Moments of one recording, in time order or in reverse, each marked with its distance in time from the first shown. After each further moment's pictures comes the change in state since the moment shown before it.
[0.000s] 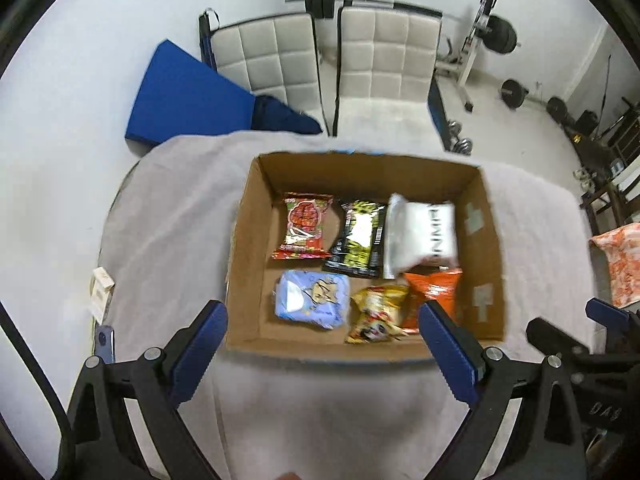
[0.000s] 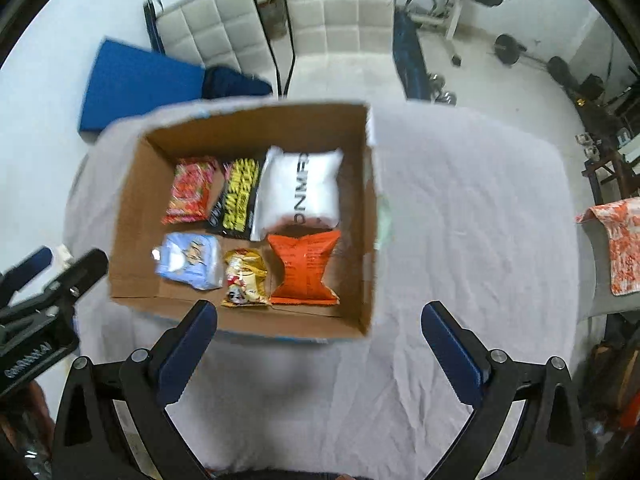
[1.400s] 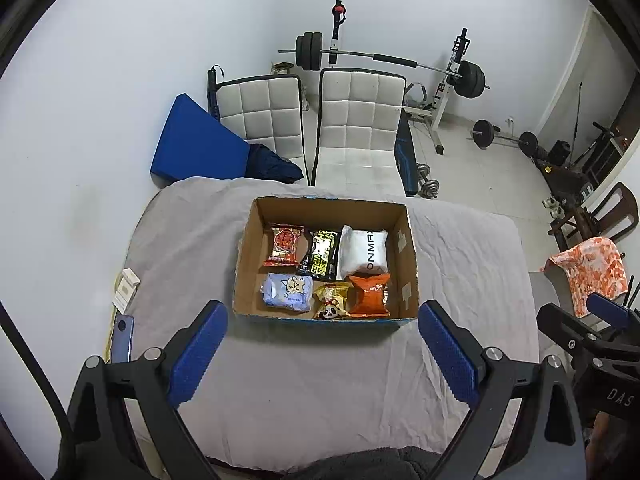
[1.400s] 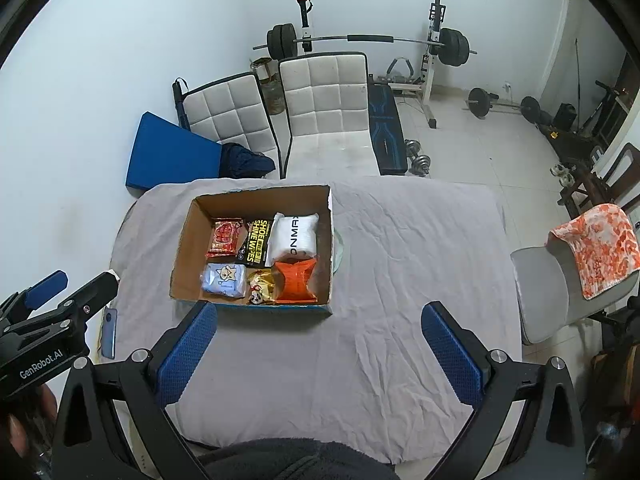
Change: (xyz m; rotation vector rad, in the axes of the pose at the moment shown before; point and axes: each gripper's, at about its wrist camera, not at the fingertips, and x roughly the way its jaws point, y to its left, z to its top) left arm -0.161 -0.026 -0.040 -0.017 -0.151 -0.050; right arm -0.217 -0.029 -0.075 0.017 -0.242 0.004
